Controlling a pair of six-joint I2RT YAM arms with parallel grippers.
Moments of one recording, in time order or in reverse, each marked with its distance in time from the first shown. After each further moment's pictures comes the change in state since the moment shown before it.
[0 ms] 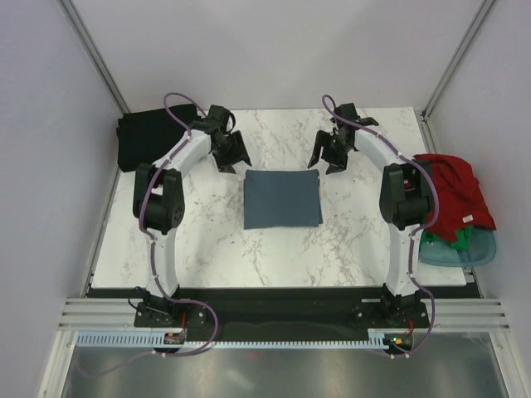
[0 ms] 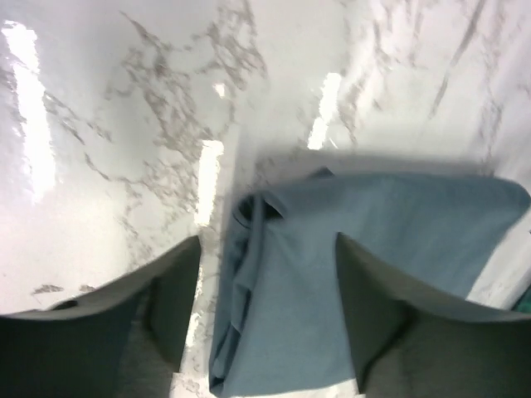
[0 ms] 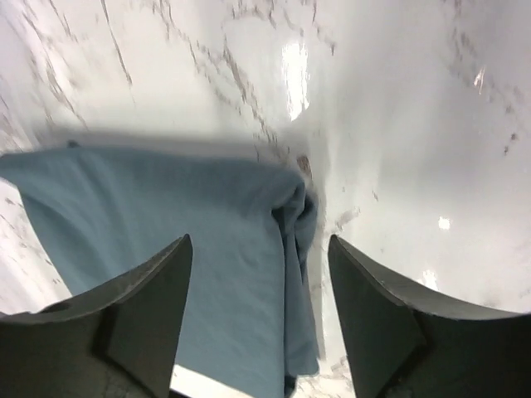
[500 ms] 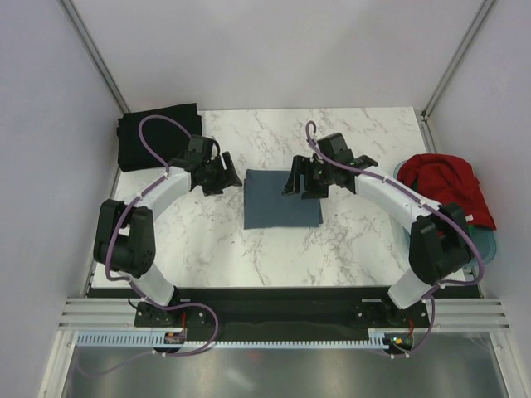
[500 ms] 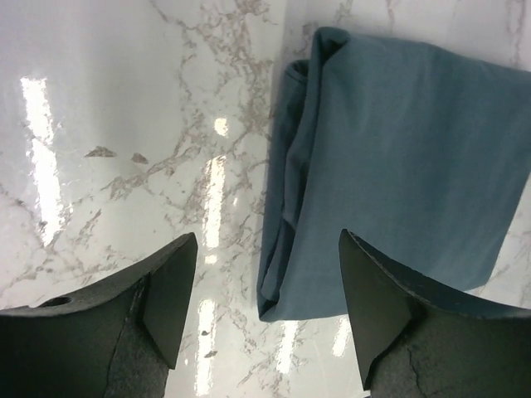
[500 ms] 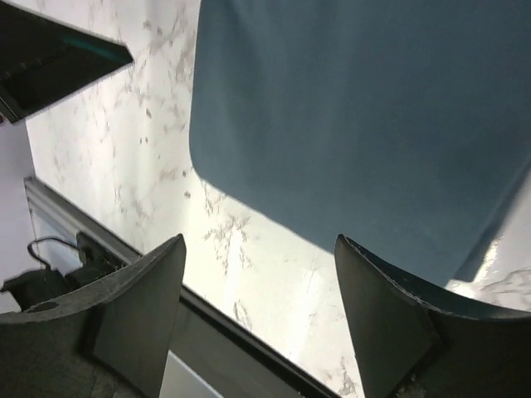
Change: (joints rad) left arm 0.008 -0.437 -0.588 0.261 -0.052 0.043; right arm 0.235 -0.515 -0.515 0.280 -0.078 0.097
